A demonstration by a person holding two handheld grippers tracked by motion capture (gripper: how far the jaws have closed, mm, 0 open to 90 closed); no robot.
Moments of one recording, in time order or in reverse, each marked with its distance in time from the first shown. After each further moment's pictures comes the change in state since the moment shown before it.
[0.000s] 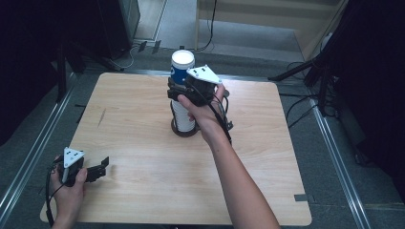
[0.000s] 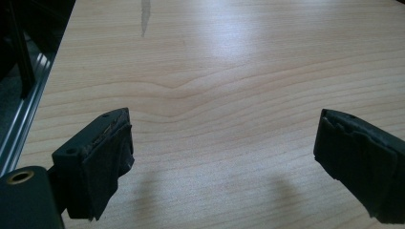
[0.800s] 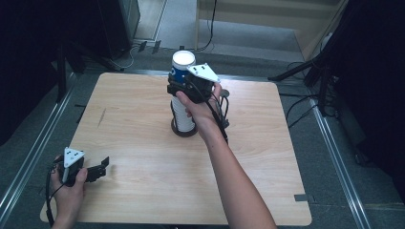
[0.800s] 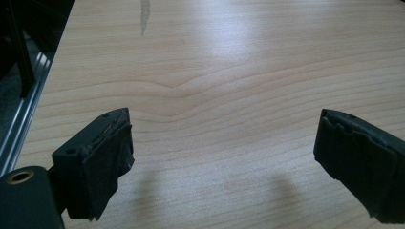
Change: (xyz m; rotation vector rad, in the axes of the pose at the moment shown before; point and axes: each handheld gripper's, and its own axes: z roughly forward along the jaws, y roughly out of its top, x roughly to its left) left arm 0.000 0.000 0.000 0.008 -0.001 0.003; right arm -0.003 -0.002 0.016 -0.037 -0.026 0.038
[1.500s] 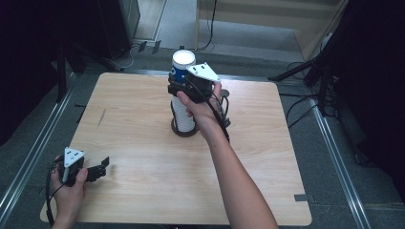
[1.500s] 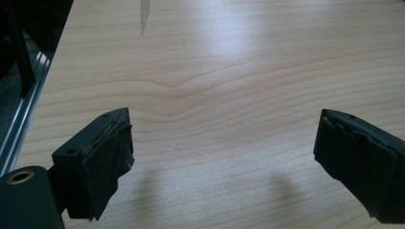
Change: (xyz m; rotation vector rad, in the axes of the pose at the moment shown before) left arm 0.000 0.000 0.000 0.002 -0.002 0.000; right arm 0.000 0.003 -0.003 -0.001 0.015 -0.029
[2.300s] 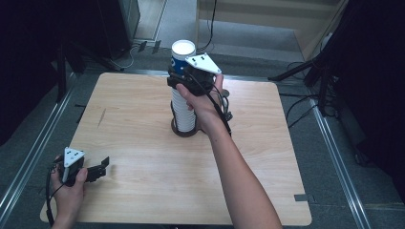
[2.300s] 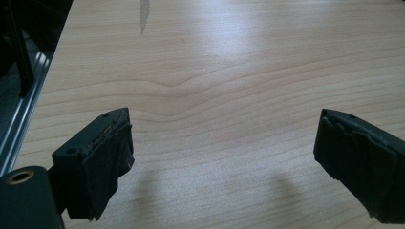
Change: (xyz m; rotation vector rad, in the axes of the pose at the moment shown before) left arm 0.000 0.000 0.000 -0.001 -0.001 -0.002; right arm 0.004 0.027 -0.006 -0.028 -0.020 -0.038
